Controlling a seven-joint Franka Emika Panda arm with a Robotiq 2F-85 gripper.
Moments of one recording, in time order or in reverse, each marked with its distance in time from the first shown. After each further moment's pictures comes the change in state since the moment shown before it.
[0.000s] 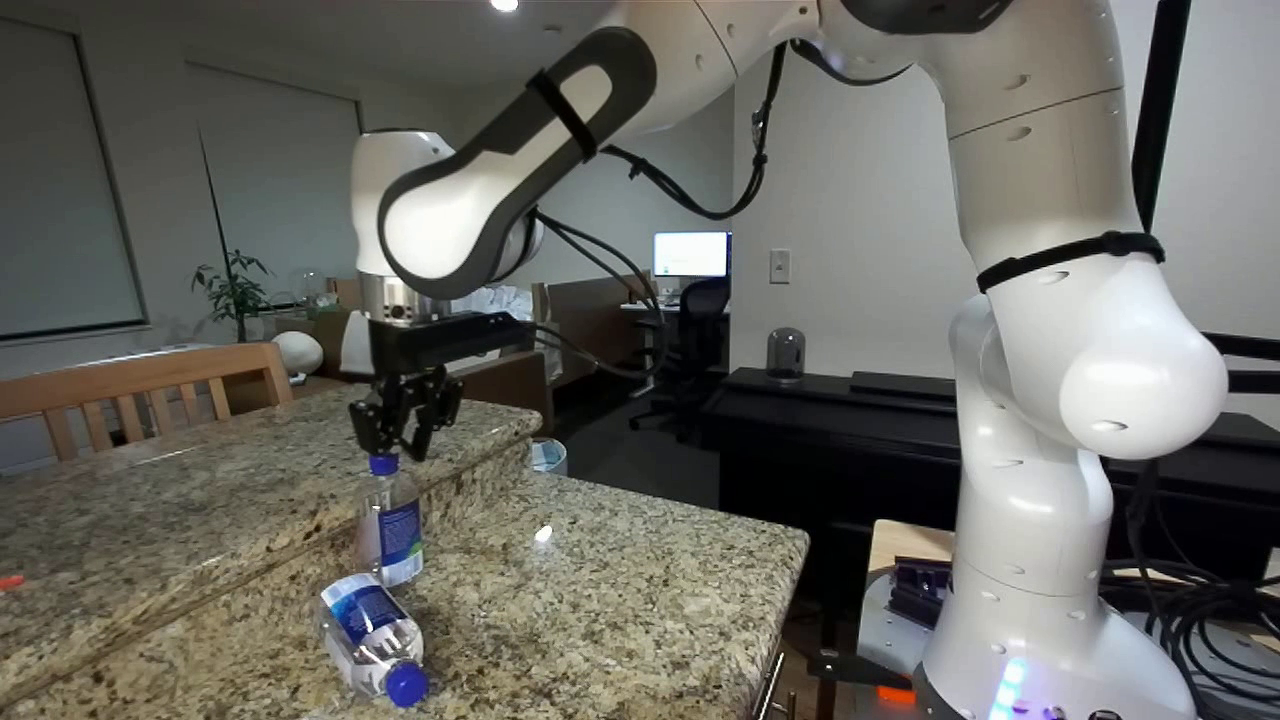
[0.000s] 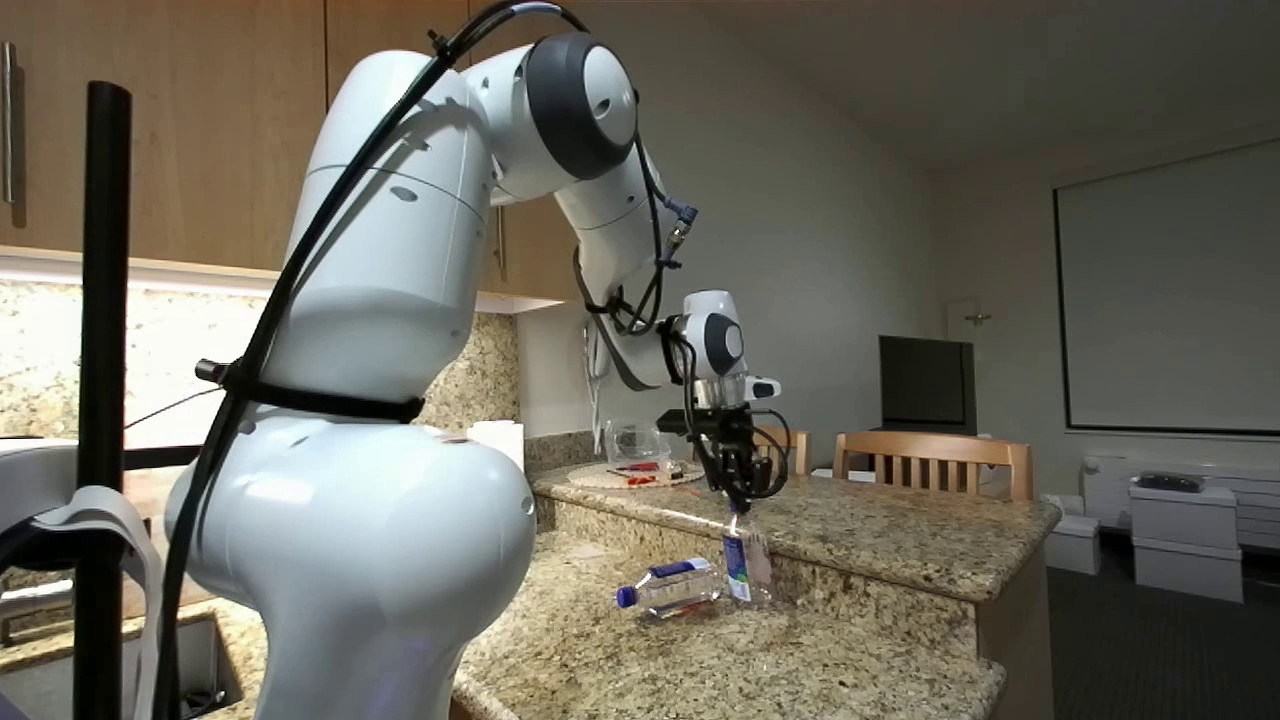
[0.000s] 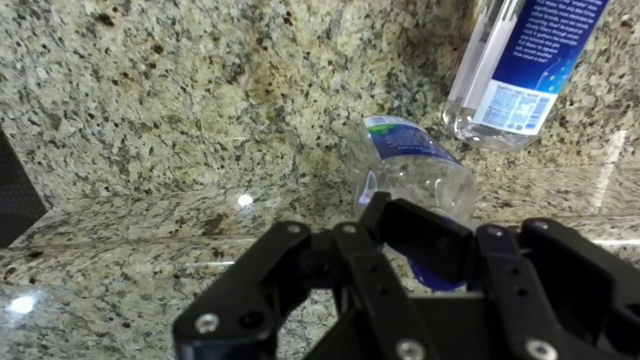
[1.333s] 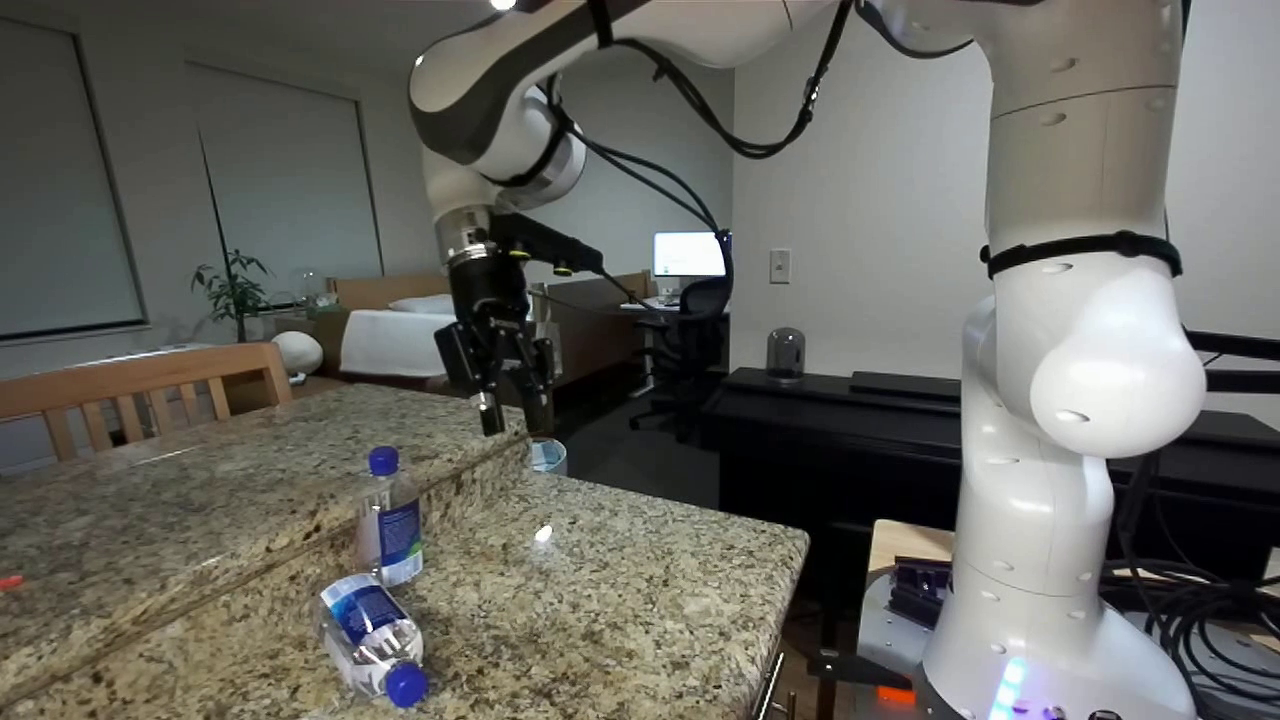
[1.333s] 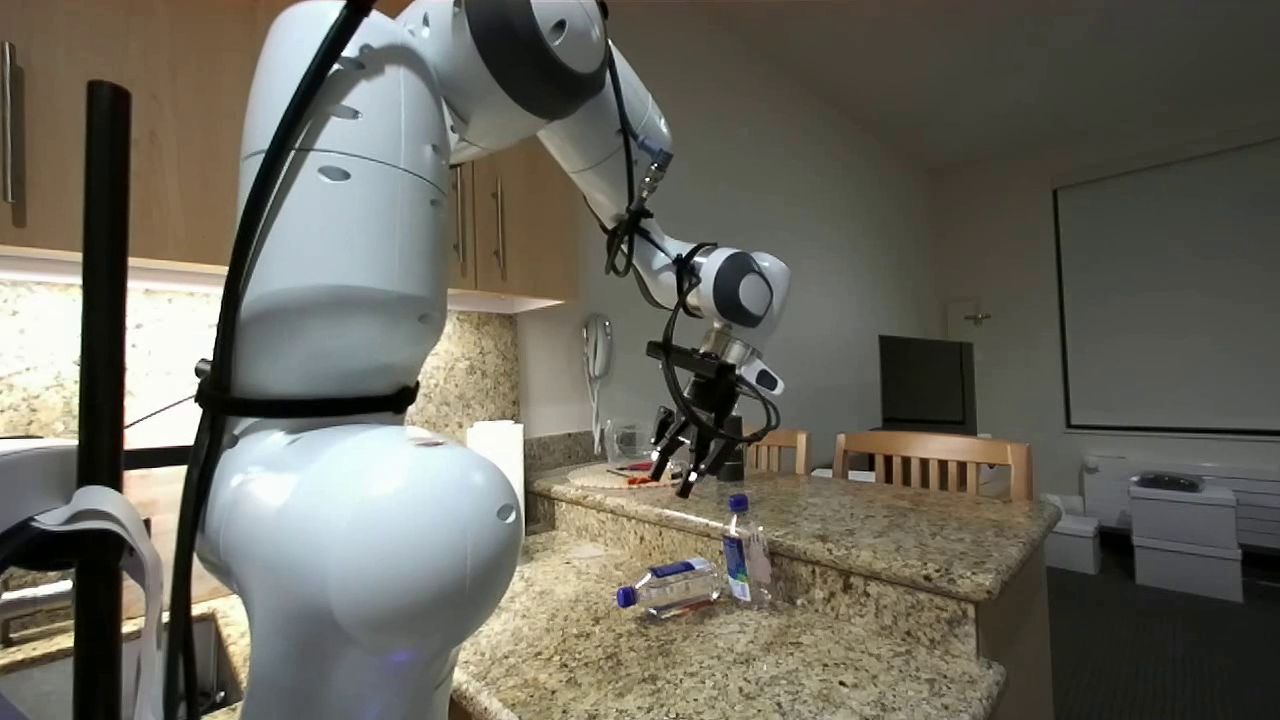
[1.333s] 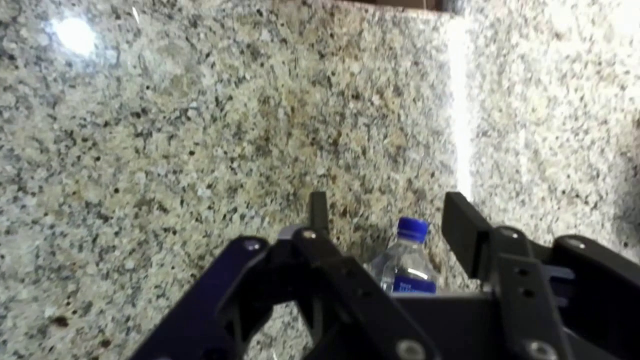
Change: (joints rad) arm -0.137 -0.165 0.031 -0.008 0.473 -0.679 -0.401
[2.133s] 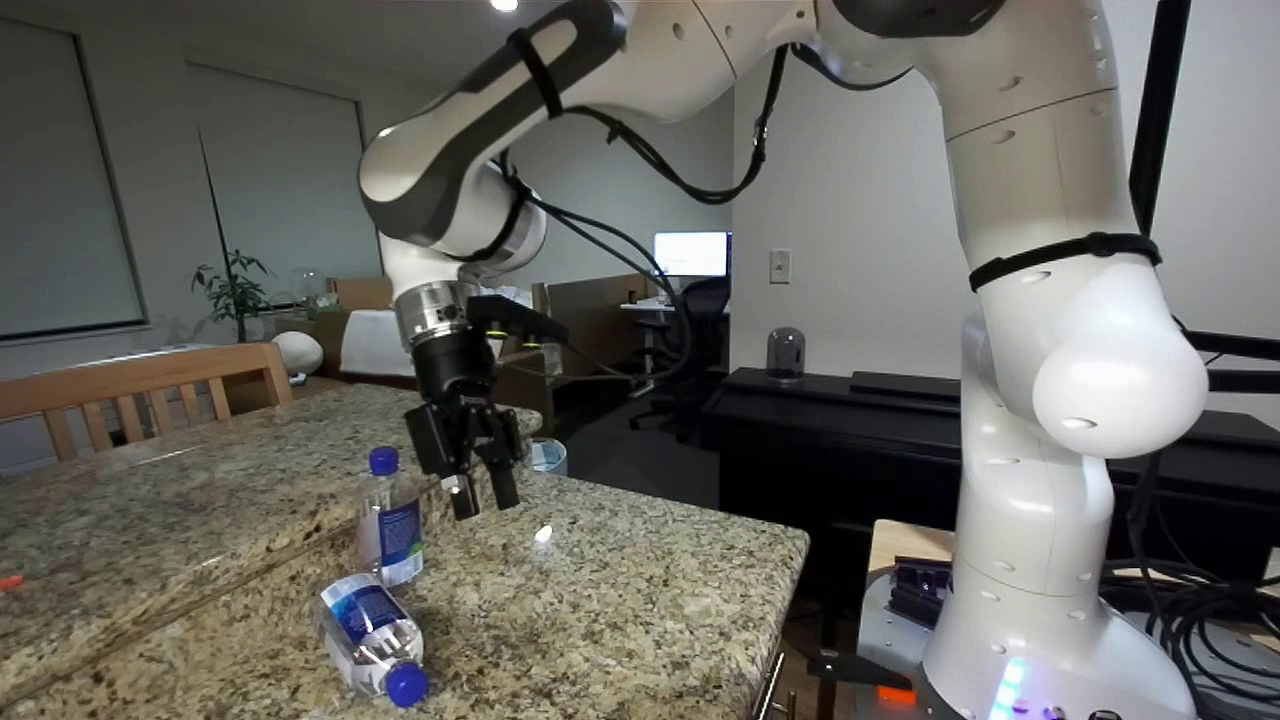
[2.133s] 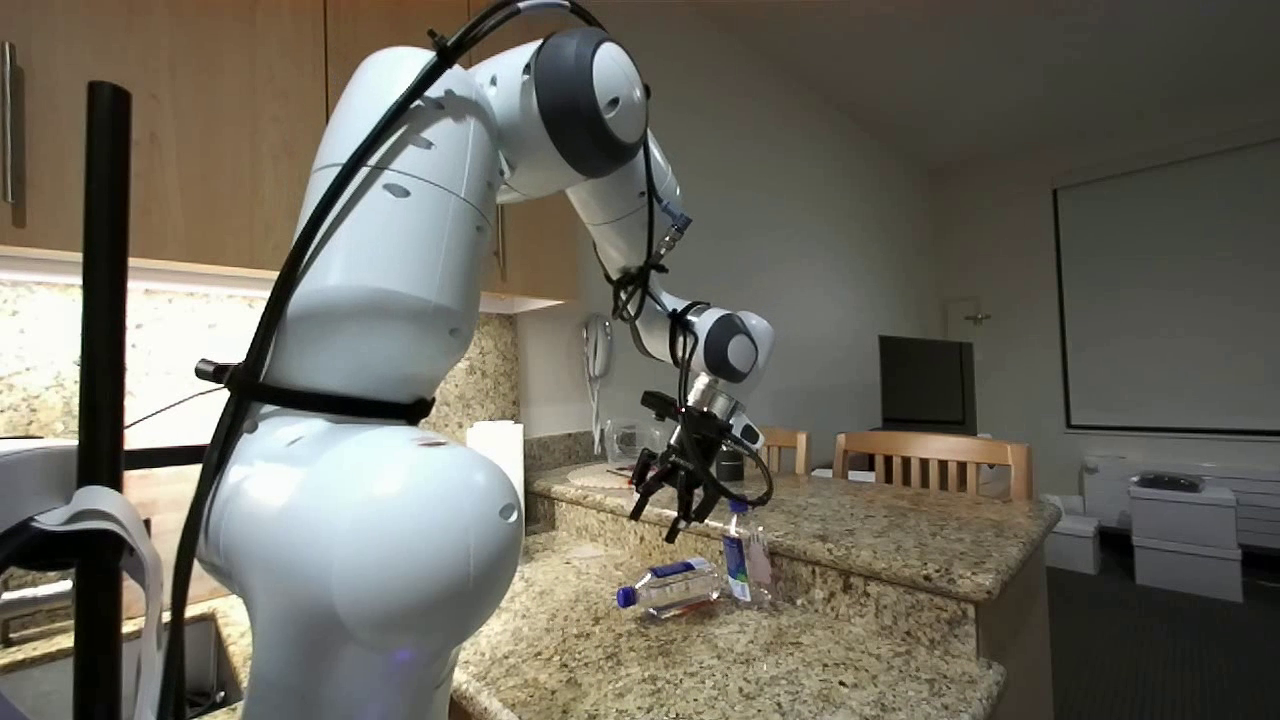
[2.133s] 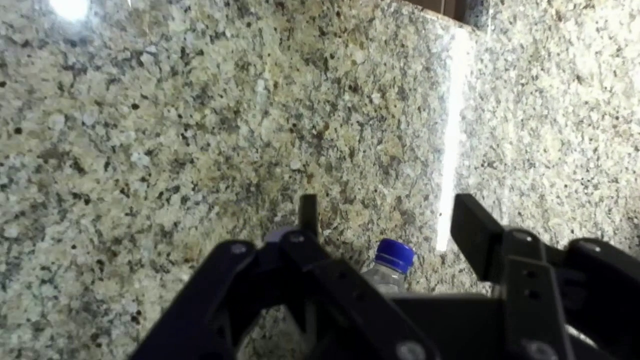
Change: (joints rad) arm 0.013 0.169 0.070 0.036 0.002 0.091 -0.166
